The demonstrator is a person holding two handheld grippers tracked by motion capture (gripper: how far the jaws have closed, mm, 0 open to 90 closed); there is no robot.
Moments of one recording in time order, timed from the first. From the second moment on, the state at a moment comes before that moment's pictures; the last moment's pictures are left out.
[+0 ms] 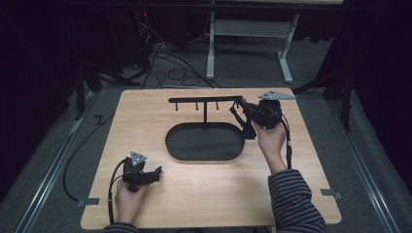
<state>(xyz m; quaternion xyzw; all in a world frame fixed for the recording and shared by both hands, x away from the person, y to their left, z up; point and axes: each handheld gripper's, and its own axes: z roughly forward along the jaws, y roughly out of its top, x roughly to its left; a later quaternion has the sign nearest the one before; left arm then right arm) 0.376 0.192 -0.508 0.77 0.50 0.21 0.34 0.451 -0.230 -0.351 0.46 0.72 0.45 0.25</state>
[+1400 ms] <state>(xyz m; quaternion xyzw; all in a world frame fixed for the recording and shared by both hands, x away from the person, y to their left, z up) 0.376 0.192 -0.508 0.77 0.50 0.21 0.34 0.456 -0.243 -0.362 0.49 0.71 0.44 0.24</state>
